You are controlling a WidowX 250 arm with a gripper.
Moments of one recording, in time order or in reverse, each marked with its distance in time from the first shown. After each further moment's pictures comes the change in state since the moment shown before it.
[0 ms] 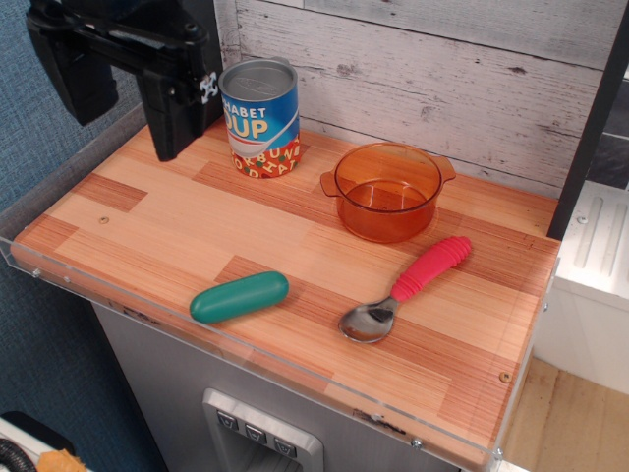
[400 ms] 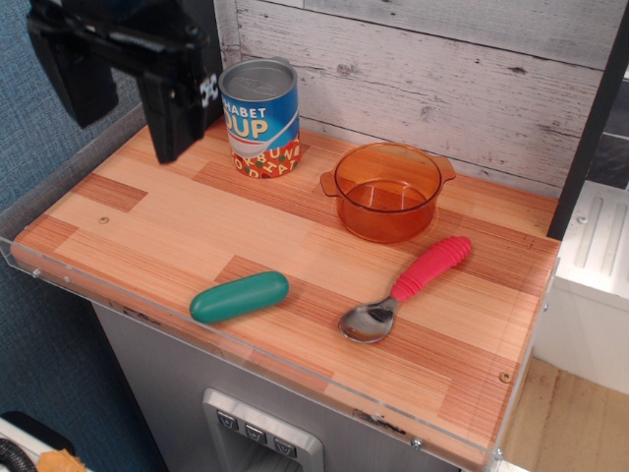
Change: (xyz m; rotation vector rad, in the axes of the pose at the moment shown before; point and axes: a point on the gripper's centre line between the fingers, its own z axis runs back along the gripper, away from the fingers) arm -0.001 -0.001 -0.007 -0.005 0.019 -0.005
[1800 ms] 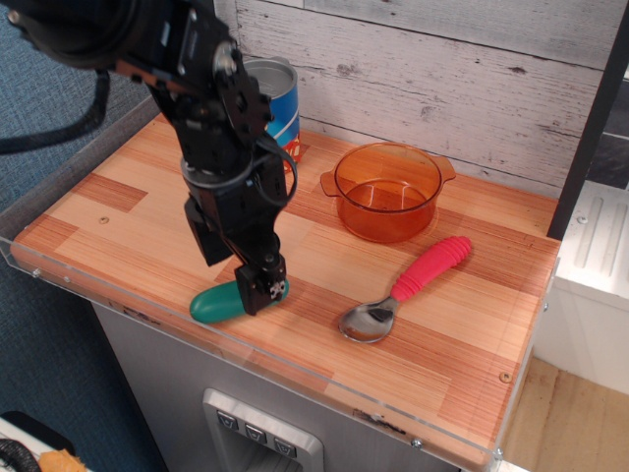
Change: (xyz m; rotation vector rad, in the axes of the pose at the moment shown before) arm 0.032 -0.027 -0.142 -0.029 -0.073 -0.395
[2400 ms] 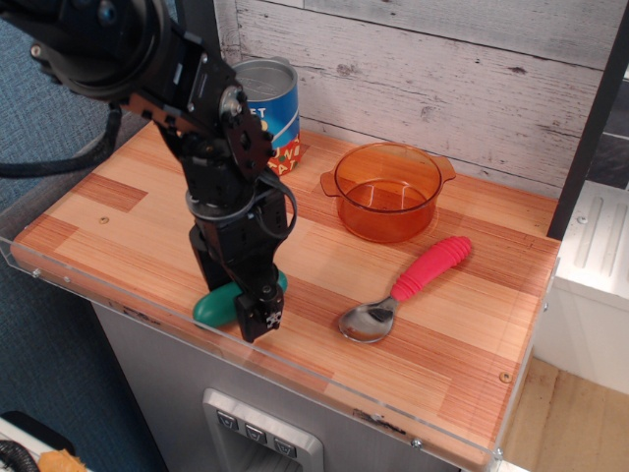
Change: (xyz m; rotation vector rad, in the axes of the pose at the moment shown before) arm -0.010 -0.006 -0.021 -0.038 0.034 -0.040
